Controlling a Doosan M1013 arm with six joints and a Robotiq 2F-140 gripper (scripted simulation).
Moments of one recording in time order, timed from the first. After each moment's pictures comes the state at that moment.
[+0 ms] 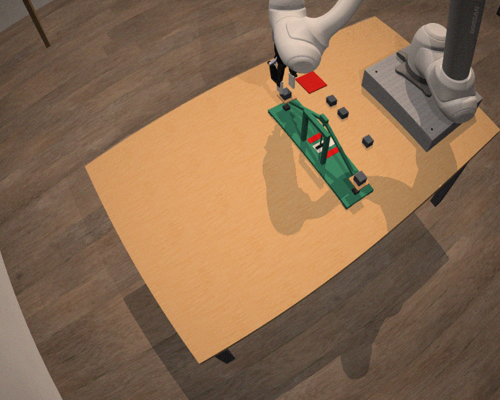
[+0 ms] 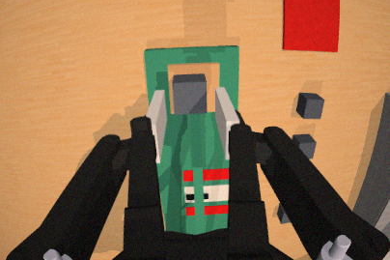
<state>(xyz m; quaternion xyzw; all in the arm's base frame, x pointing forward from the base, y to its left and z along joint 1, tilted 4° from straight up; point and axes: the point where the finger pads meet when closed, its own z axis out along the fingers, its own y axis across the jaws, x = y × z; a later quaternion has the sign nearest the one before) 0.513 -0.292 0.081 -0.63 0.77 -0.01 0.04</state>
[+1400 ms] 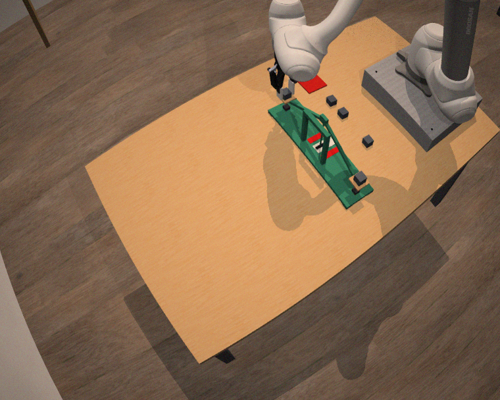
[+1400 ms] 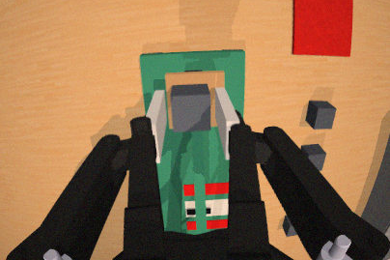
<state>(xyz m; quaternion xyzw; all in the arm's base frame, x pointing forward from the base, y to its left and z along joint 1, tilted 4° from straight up) 0.515 -0.291 0.048 -0.63 0.78 -0.01 0.04</state>
